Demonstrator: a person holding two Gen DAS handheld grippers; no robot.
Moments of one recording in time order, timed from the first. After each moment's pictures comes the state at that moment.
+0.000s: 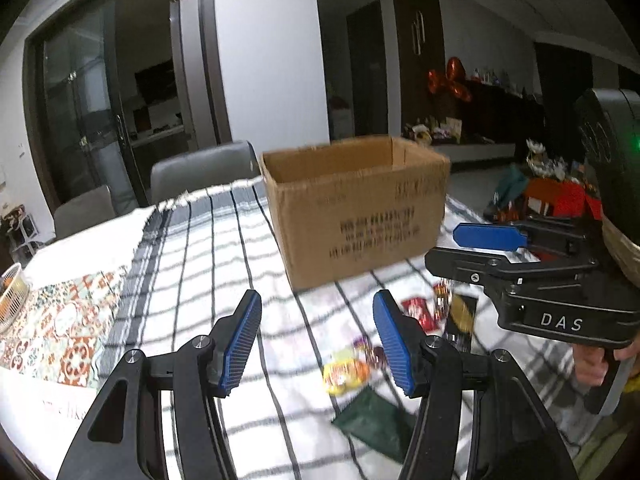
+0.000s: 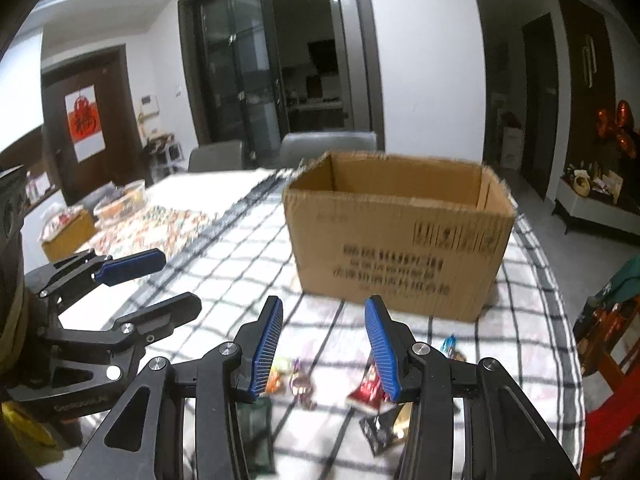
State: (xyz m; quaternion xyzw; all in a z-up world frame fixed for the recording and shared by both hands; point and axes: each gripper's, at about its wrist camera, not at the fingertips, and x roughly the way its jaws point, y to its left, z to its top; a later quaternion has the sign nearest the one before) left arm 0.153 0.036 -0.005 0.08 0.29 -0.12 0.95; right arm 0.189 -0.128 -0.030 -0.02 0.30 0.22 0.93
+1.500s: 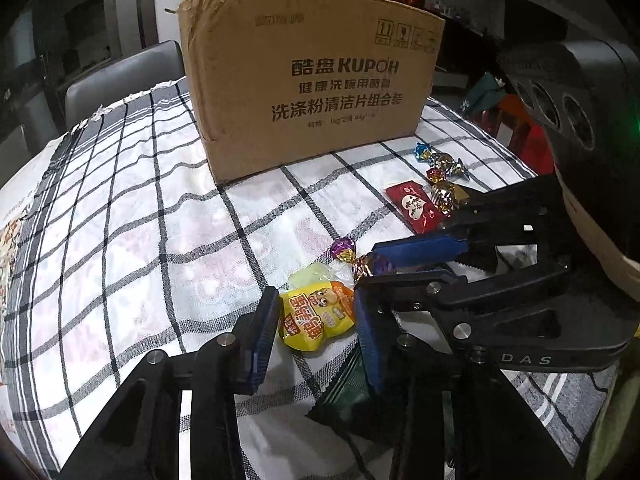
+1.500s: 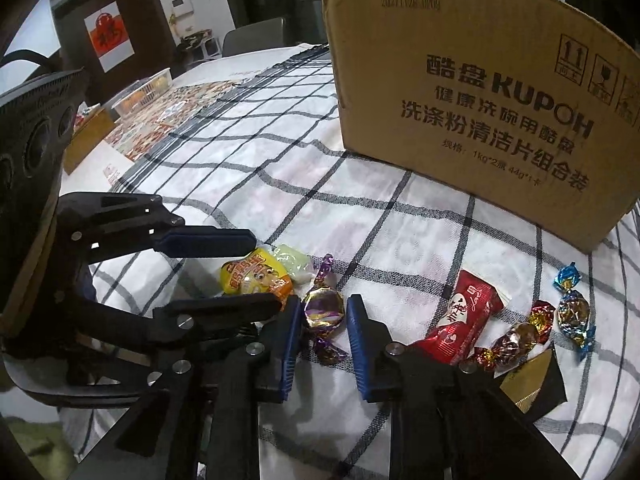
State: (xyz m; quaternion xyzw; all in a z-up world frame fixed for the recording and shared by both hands) left arm 0.212 0.027 -0.112 0.08 0.43 -0.23 0.87; right arm 0.245 -0.079 -0.140 -0.08 0.45 0.30 0.84
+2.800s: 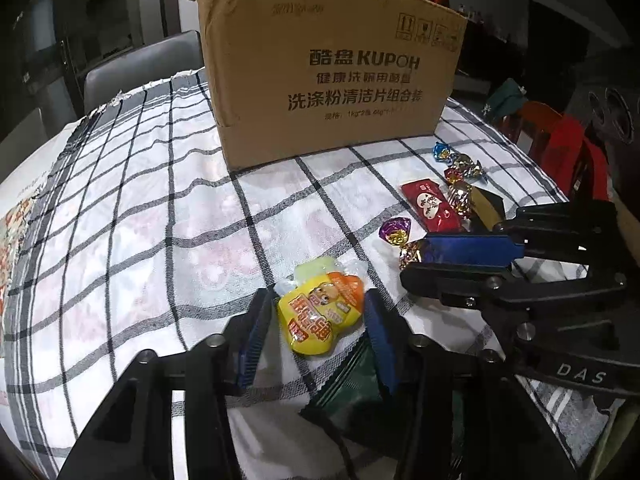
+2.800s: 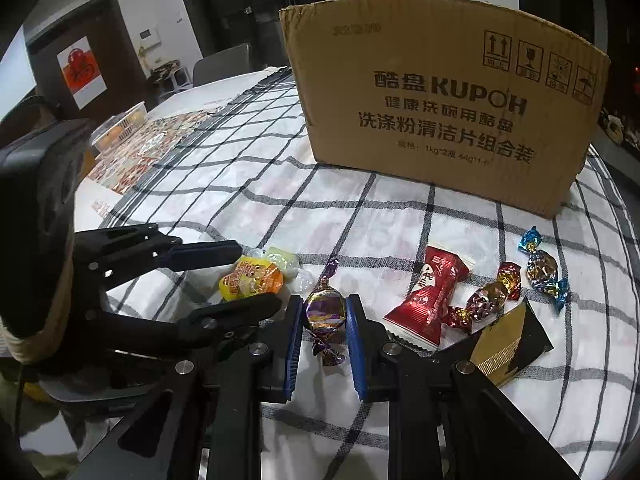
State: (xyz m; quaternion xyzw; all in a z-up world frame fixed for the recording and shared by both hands) left arm 0.211 0.023 -0.118 0.07 0.44 -0.19 0.88; right arm 0.226 -0.099 -0.128 -0.03 0.43 0.25 0.87
